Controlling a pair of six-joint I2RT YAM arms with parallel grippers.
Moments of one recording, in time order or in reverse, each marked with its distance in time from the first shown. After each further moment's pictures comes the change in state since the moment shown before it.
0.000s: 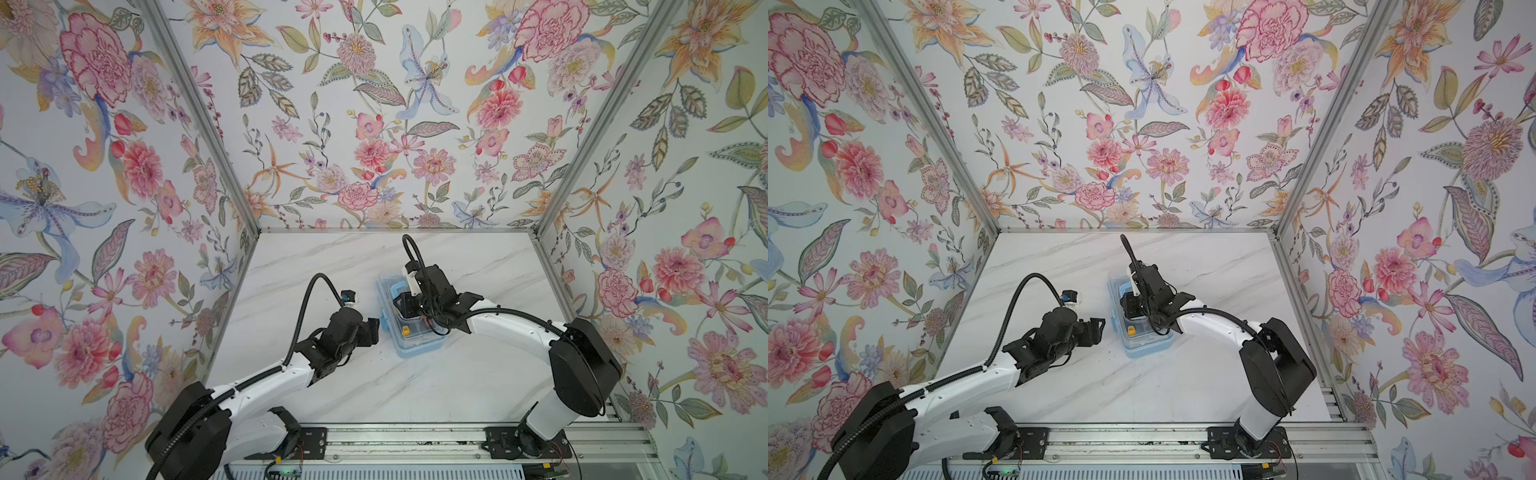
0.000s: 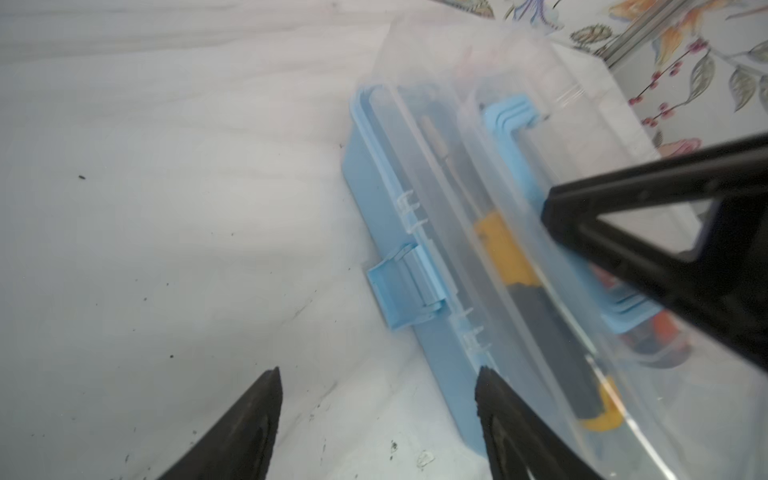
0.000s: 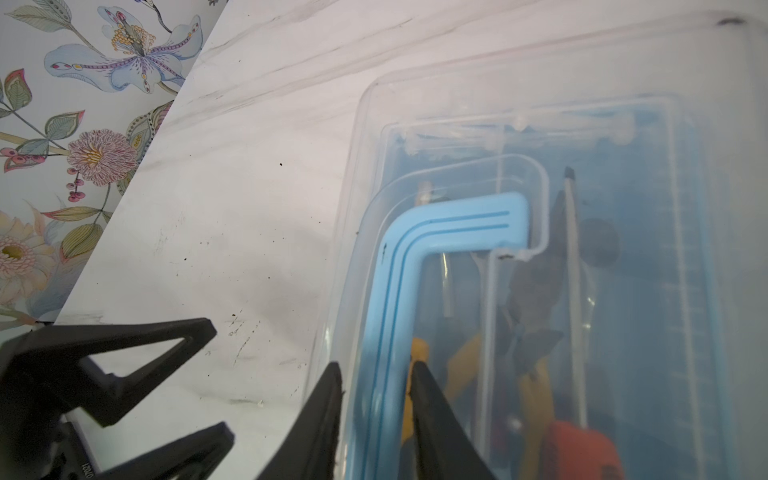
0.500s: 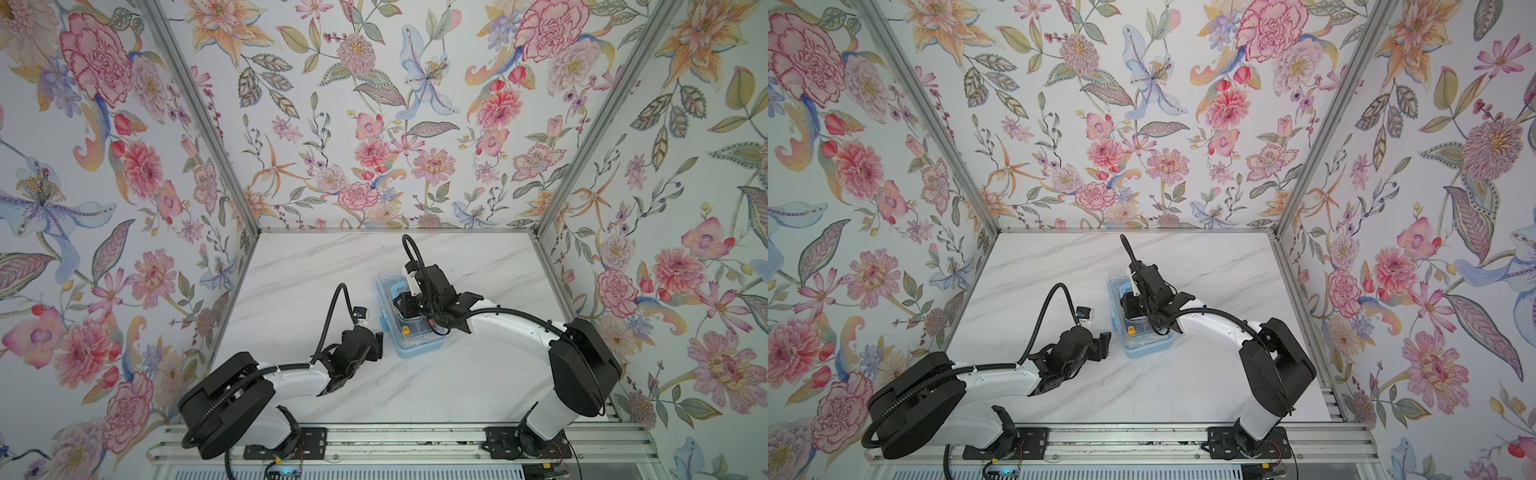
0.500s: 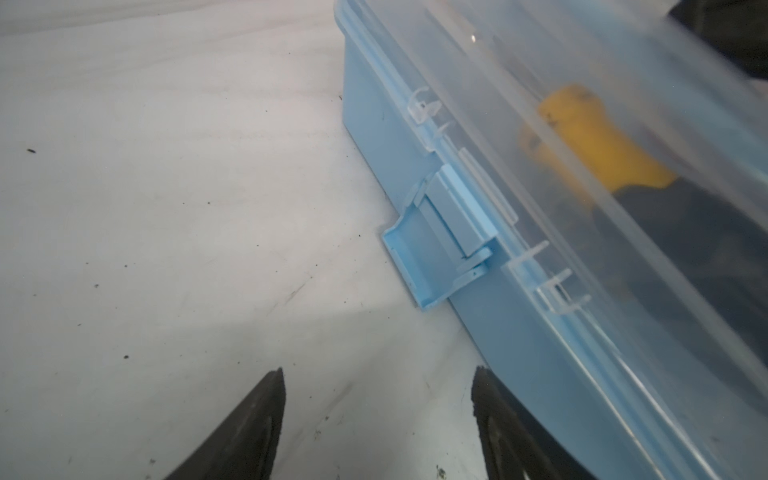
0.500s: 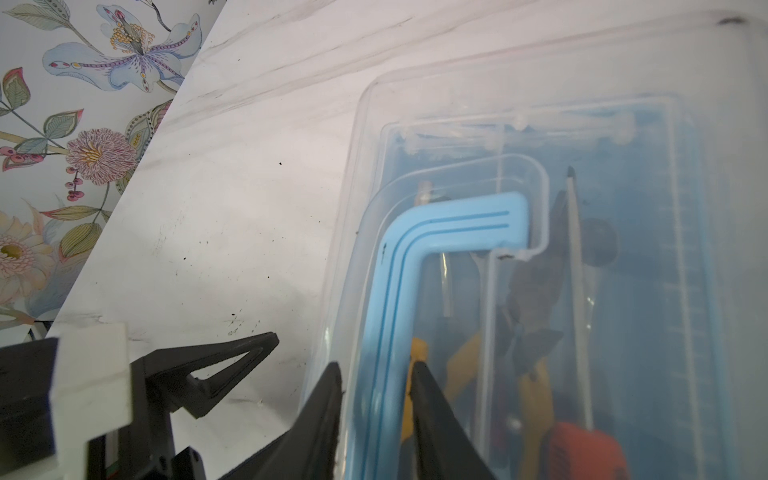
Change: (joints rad) left arm -0.084 0.220 -0.094 0.357 -0.129 0.060; right arm 0.000 0.011 0.002 -0.003 -0.001 -0.001
